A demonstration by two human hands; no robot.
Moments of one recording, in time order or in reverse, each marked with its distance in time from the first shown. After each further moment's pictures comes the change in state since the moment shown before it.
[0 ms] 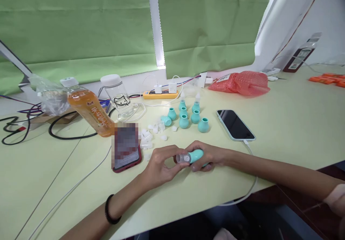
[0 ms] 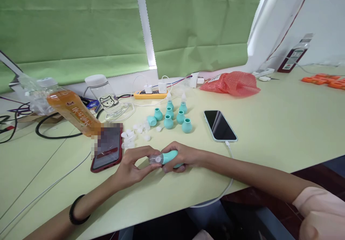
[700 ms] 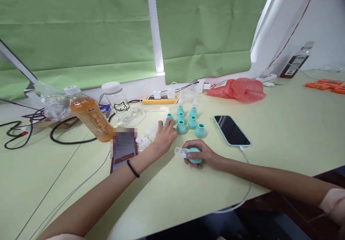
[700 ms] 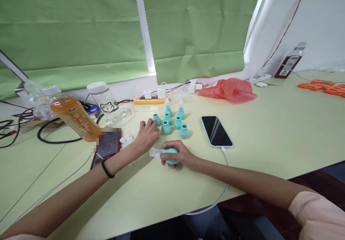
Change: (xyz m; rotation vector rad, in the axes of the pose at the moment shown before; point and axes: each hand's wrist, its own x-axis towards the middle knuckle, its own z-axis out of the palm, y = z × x) left_hand 0.073 -0.045 0.006 0.997 -0.196 -0.111; right_hand 0.002 0.013 -0.009 -0.001 0.292 -0.362
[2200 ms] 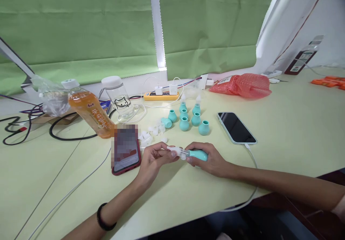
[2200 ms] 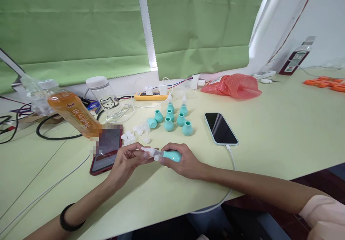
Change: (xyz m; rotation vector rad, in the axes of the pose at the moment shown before) left_hand -0.082 0.013 -0.026 -1.797 0.008 -0.532; right_hand -0.011 -0.006 0.021 -0.537 0.199 -0.149
